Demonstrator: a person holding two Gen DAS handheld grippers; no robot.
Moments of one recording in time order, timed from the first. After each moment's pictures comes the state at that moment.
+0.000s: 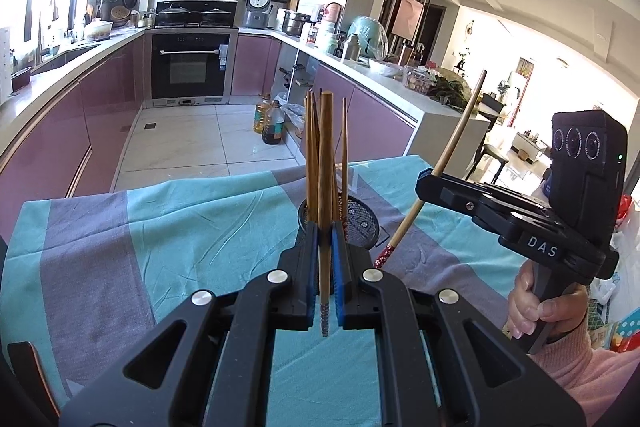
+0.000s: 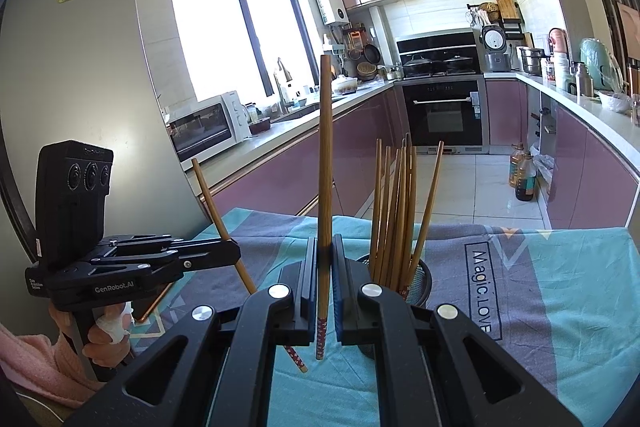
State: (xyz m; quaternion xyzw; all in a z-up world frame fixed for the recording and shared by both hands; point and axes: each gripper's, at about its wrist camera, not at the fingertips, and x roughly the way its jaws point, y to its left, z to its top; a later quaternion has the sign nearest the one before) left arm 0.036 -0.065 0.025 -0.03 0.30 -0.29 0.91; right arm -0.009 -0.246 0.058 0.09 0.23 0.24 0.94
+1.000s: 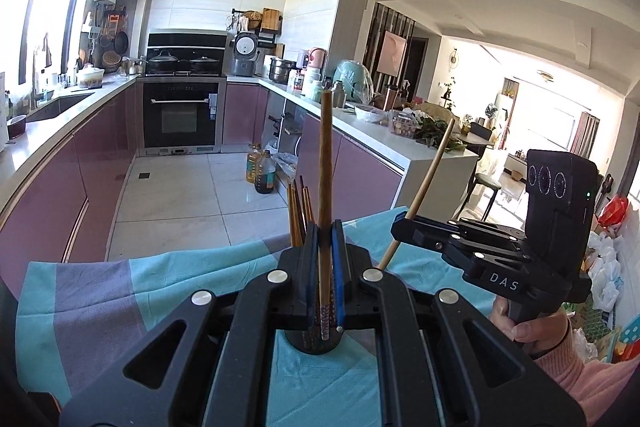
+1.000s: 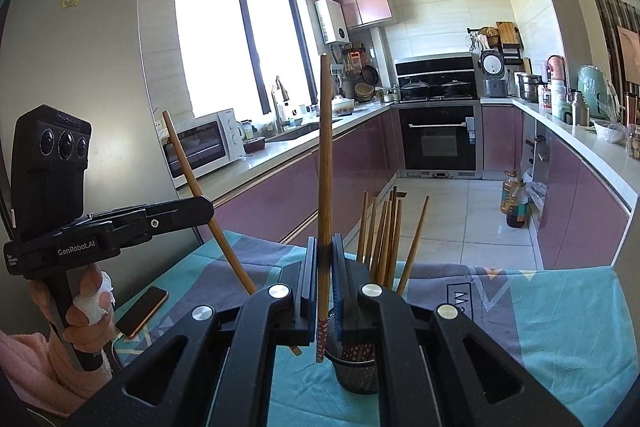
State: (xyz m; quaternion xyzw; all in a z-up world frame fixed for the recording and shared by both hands) left arm 0.018 -0.059 0.079 -0.02 0.21 -0.31 0.93; right arm 0.003 -0.252 0.084 0.07 0.20 0.23 0.95
